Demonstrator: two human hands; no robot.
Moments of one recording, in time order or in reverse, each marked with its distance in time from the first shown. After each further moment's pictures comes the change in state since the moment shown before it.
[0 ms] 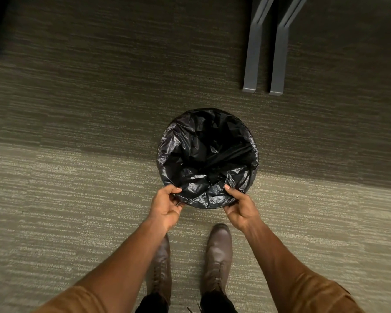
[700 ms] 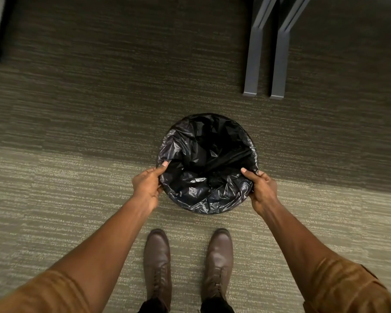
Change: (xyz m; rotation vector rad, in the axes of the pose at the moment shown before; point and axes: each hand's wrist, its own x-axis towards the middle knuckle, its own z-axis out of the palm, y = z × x) left_hand 0.008 0.071 0.017 0.322 0.168 0.298; right_hand 0.015 -0.075 0.014 -0.348 0.113 -0.293
